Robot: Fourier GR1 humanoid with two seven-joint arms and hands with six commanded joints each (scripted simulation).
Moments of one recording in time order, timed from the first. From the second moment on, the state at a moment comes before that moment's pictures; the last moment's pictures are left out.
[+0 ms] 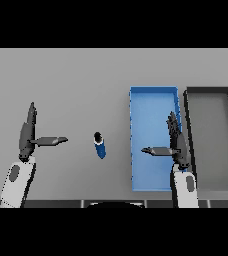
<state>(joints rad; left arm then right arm) -0.11 0.43 -0.16 -1.48 0.24 0.26 0.01 0.00 0.00 0.00 -1.57 0.00 0.00 0.00</state>
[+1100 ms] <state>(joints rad) -0.03 0.66 -0.34 -1.62 0.29 -0.26 -0.11 0.08 -0.11 0.12 -1.69 0.18 0.04 -0.05</state>
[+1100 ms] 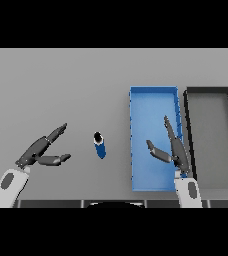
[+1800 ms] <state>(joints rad) -0.12 0.41 -0.51 -1.51 0.12 -0.23 -0.06 0.13 -0.10 0.14 -1.74 0.19 0.04 -0.05</state>
